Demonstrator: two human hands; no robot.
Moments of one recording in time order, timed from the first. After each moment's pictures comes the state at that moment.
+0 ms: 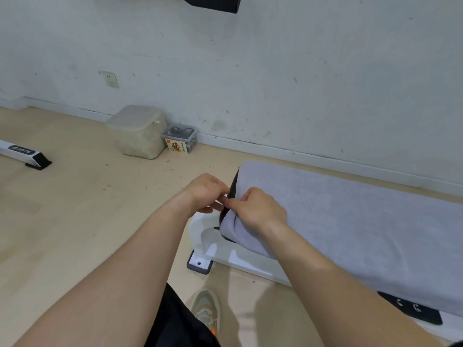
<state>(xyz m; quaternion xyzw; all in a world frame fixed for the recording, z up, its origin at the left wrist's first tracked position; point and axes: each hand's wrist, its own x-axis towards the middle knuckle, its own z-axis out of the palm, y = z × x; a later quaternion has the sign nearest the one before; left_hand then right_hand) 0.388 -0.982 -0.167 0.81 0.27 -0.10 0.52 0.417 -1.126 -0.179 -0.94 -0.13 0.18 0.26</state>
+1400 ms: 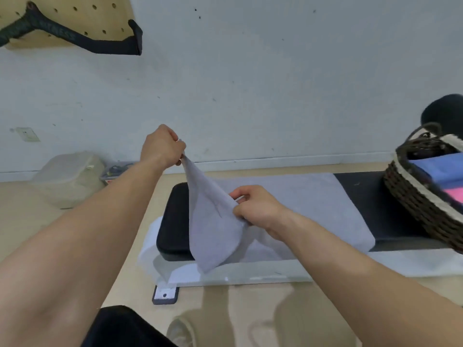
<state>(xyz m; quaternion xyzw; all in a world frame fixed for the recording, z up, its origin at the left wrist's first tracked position) 0.500 -1.039 -0.072 0.92 0.19 0.16 0.31 0.415 -1.277 -0.110 -0.82 -0.08 0.21 0.53</state>
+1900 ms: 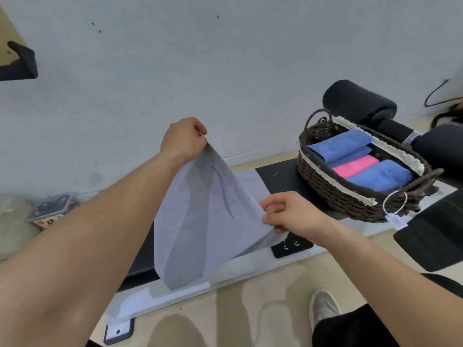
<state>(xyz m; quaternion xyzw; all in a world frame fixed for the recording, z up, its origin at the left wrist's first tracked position) 0.548 -1.284 -0.049 0.95 -0.04 0.13 0.28 0.403 -1.517 -0.134 -0.80 0.00 0.16 0.58</state>
